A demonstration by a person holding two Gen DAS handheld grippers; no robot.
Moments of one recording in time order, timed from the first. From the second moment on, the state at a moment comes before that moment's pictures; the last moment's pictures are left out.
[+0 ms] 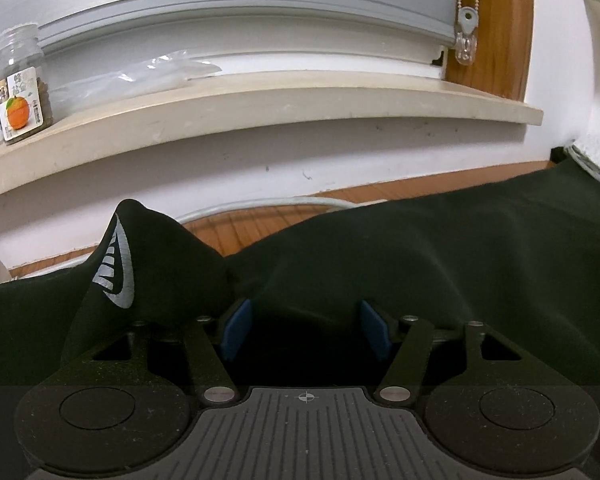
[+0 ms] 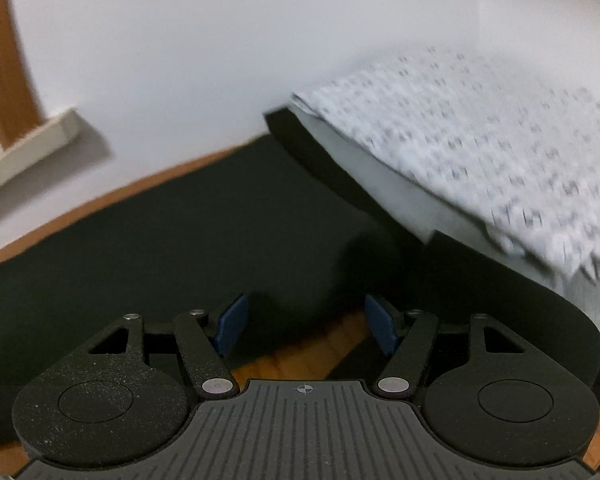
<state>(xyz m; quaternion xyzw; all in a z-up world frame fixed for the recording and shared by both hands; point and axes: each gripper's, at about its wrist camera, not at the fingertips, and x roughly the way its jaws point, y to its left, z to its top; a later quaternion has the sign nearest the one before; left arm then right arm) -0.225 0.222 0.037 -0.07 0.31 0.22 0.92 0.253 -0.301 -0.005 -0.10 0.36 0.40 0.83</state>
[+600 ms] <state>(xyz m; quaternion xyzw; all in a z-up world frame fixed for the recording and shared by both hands) -0.224 0.223 0.036 -0.07 0.31 0.22 0.92 0.227 -0.285 0.004 -0.10 0.29 0.44 0.84</state>
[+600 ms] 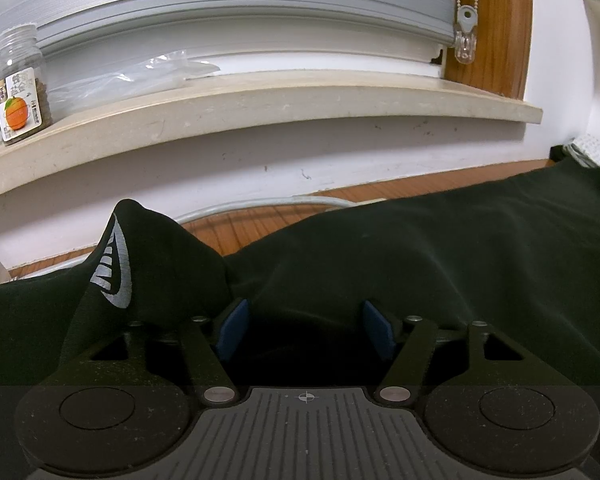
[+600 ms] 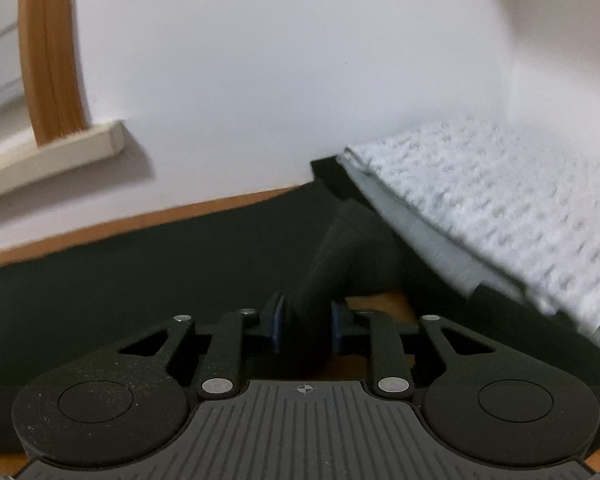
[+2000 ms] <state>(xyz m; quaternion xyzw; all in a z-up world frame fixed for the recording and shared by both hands) -0.156 0.184 0.061 -0.06 0.32 0.17 0.93 0.257 -0.269 0.065 -0.22 0.09 0.39 0.89</state>
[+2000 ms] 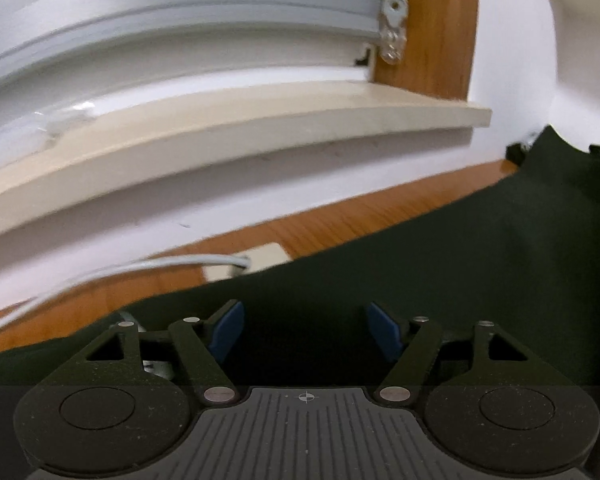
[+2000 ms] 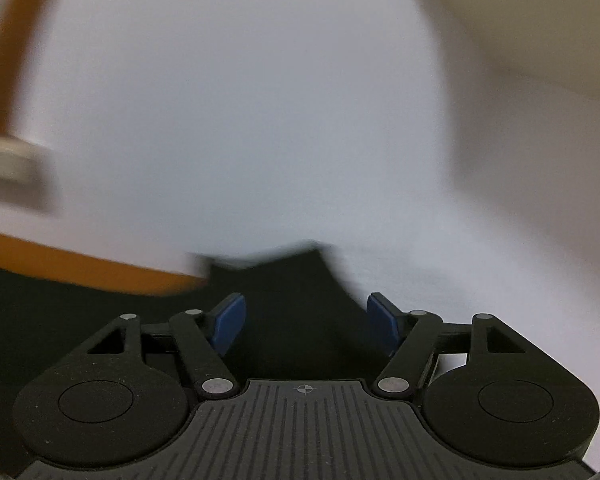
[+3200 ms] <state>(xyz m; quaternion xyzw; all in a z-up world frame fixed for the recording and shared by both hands) -0.452 0.313 0.078 -0.24 0.25 0.32 0.89 0.180 -0.212 0.000 -0.18 0.23 0.53 0.80</state>
